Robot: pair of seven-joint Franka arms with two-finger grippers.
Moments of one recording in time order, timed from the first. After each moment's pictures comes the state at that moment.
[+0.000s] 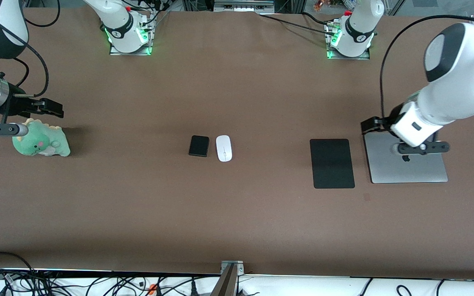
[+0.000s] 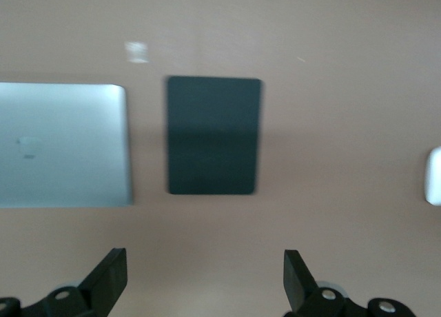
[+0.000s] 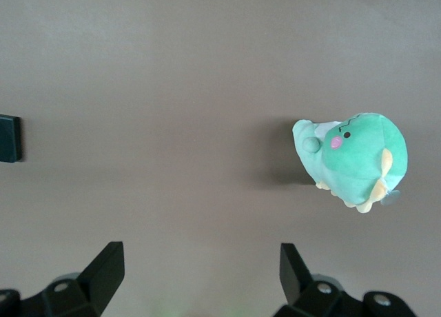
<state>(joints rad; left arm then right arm) 0.04 0.23 -0.26 -1.61 -0.08 1.69 -0.25 0.01 0.13 -0.01 -1.65 -0.05 1.62 -0.02</state>
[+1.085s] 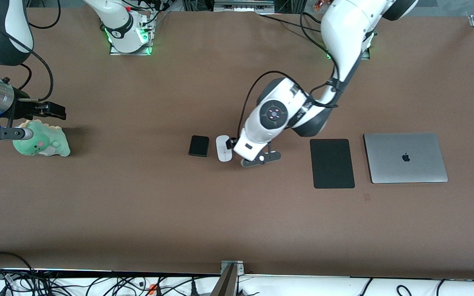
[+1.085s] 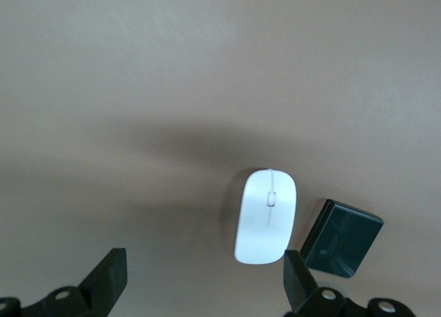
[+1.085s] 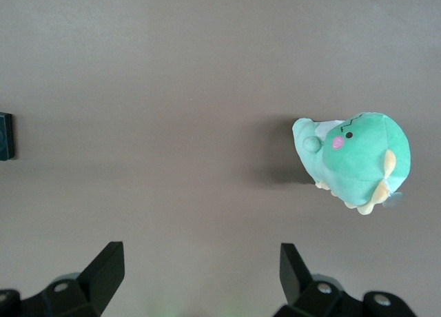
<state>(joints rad) -0.54 0.77 -0.20 -1.33 -0.10 2.11 -0.93 0.01 0.14 -0.01 -1.65 -0.05 1.62 -0.02</state>
